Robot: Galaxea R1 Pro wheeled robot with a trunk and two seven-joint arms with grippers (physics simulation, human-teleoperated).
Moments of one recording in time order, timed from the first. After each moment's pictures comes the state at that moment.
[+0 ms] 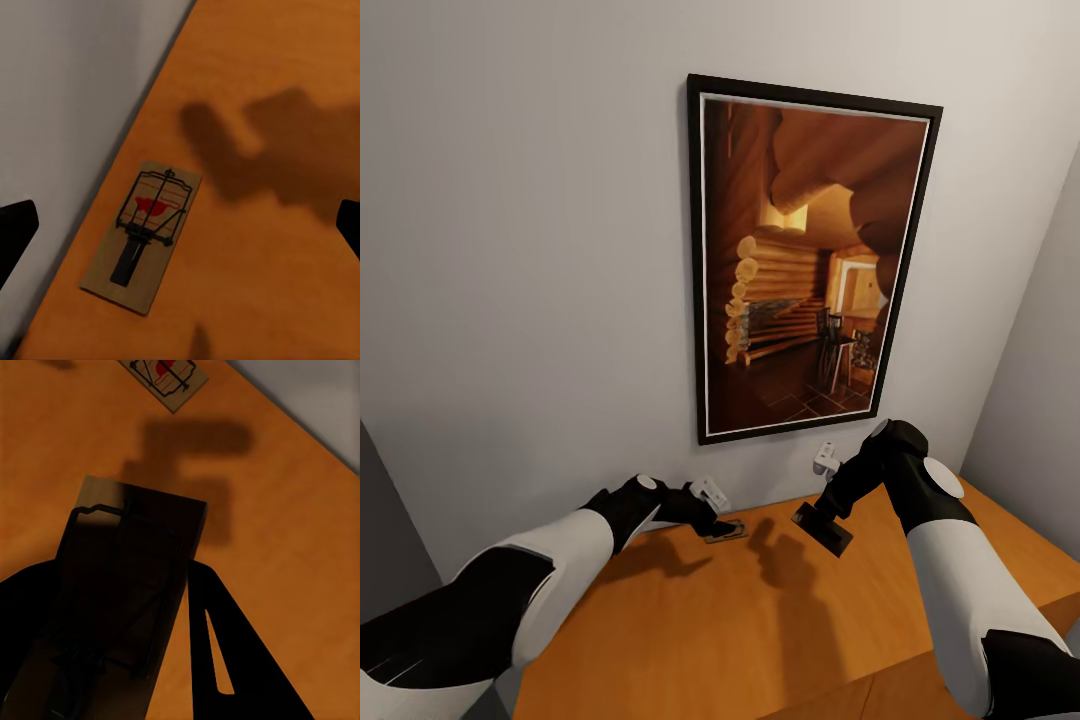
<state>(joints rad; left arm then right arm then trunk) -1.08 -0.17 -0.21 -0.05 -0.36 0.02 -0.66 -0.90 -0.03 -0.13 -0.92 1.20 0.49 1.53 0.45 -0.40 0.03</state>
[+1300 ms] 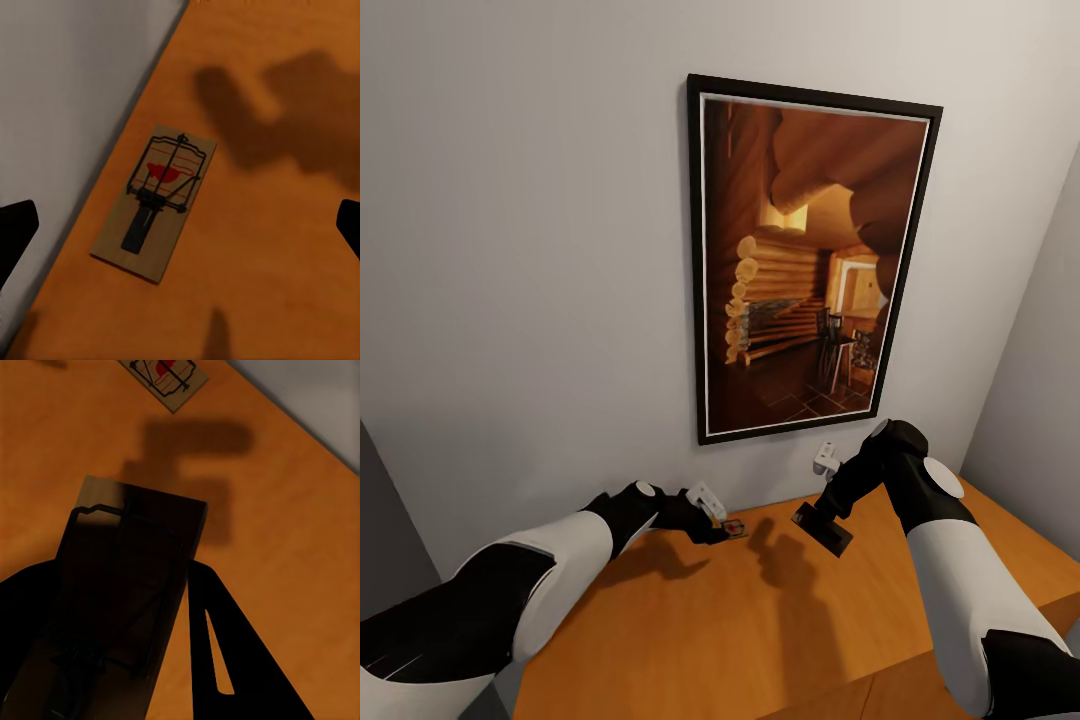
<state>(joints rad) -1.09 -0.17 -0.18 0.01 -0.42 0.00 -0.61 -0.90 -0.03 -0.13 -0.92 1.20 0.49 1.53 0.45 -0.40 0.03</state>
